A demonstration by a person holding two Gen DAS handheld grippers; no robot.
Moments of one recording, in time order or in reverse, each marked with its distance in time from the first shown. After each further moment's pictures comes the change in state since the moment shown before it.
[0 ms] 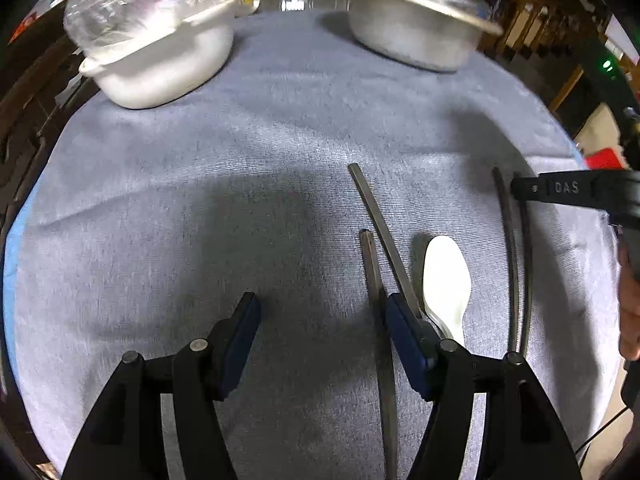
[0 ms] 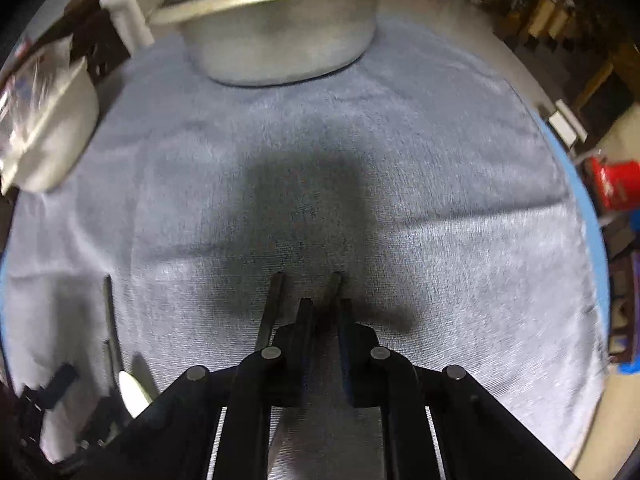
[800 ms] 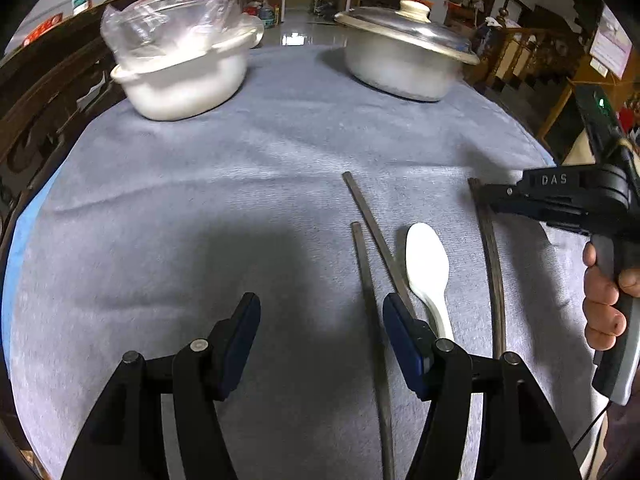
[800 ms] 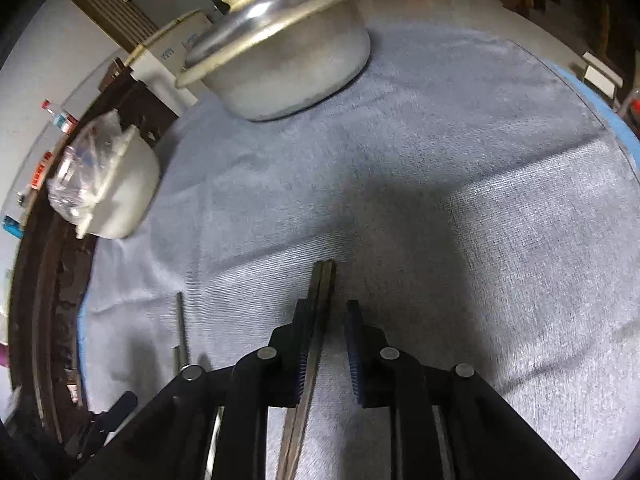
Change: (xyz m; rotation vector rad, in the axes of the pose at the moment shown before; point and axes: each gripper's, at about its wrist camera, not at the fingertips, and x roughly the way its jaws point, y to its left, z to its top) left arm -0.024 0.005 -0.039 -0.021 -0.166 -0.040; right arm -0.001 -0.046 -0.035 0.199 -0.145 0.364
